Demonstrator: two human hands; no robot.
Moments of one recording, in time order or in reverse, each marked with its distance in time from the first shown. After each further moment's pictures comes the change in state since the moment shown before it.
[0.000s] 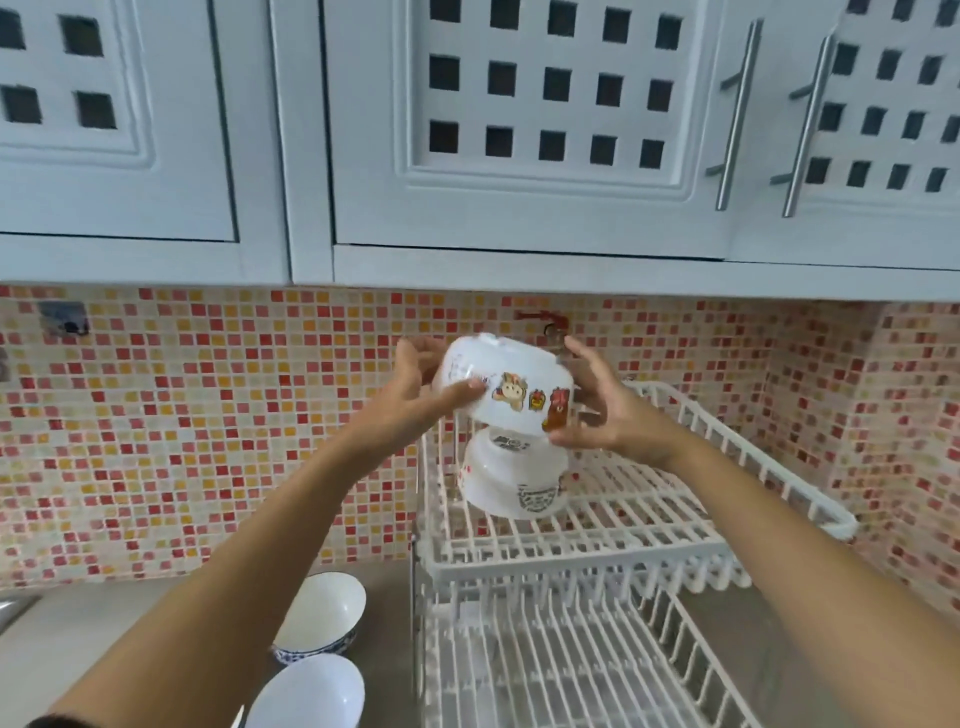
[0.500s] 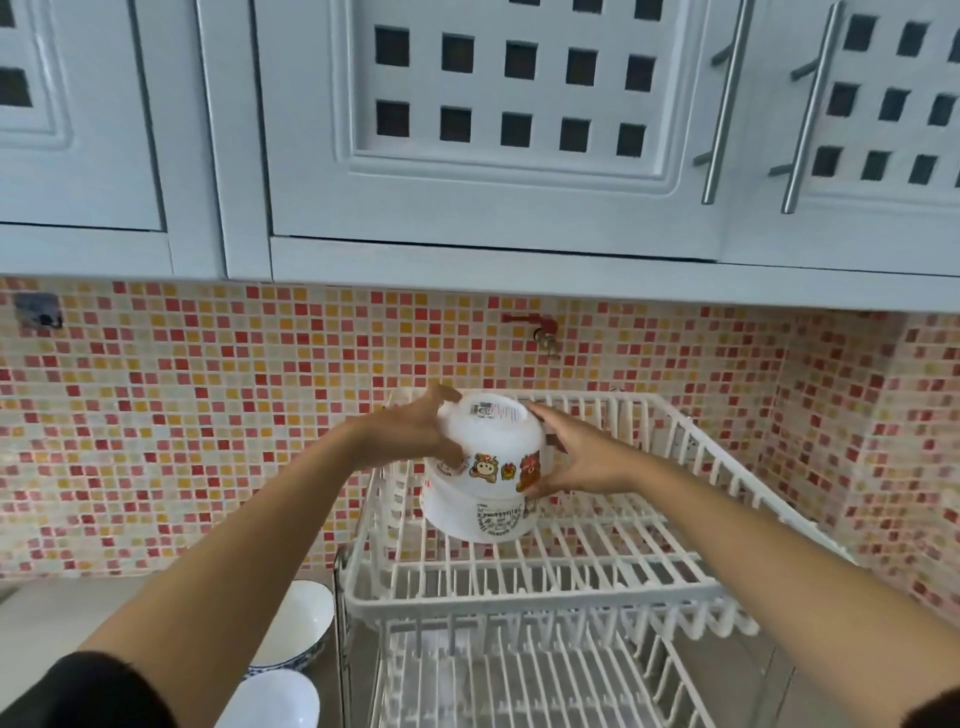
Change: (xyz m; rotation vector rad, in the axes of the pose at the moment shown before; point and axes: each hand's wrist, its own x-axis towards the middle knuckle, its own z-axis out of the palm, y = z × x) left_hand 0.061 -0.026 0.032 0.359 -0.238 -0.327; right_hand 0.048 0.076 -0.021 -0.352 -0.214 0.041
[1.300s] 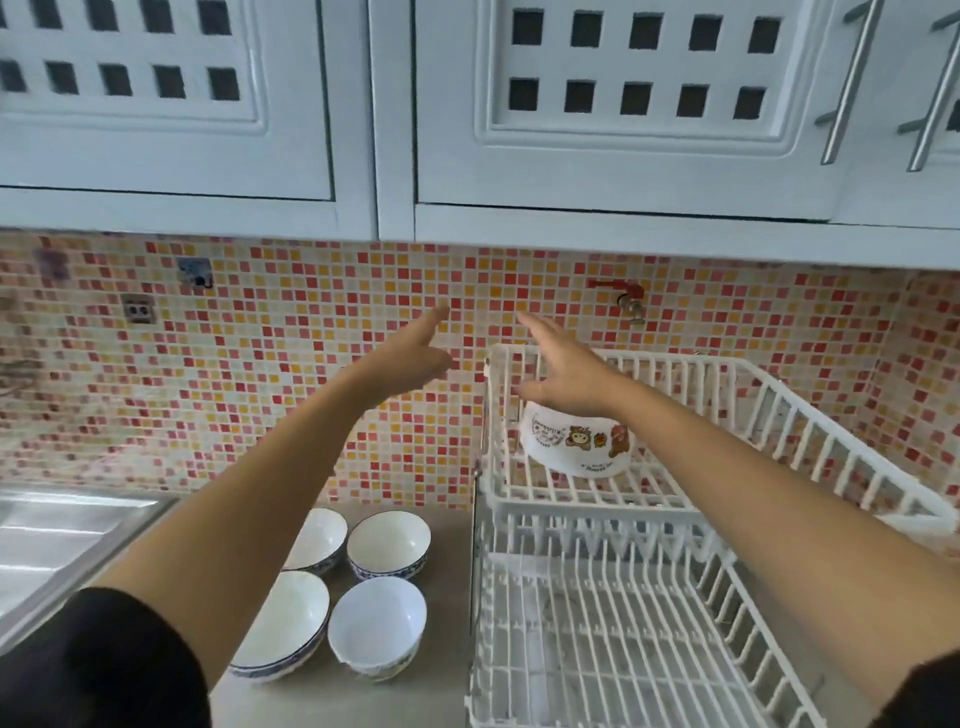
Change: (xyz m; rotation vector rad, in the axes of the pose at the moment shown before) left_hand -0.101 -0.027 -0.052 0.028 0.424 0.032; right_hand 0.004 -0.148 0.049 -0.163 0.162 -0.129
